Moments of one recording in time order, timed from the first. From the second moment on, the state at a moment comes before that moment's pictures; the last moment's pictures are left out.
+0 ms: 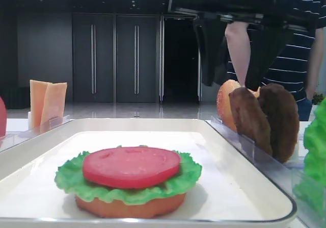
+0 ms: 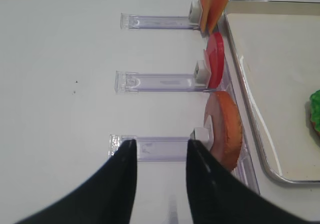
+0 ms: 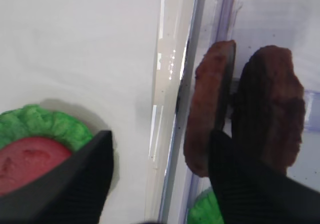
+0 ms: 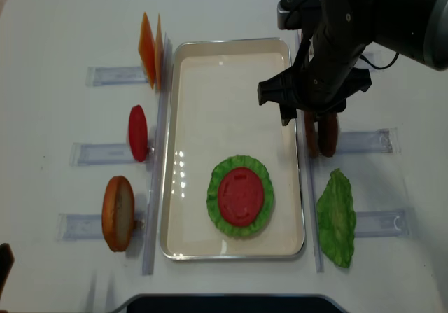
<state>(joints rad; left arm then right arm) -0.01 -0.02 -0.47 0.01 1.11 -0.05 0.62 1.73 -1.28 0.04 0.98 0.43</state>
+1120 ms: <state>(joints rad) -0.01 -0.02 -0.47 0.01 1.11 -0.05 0.62 1.75 -1.28 -0.03 0.99 0.43</state>
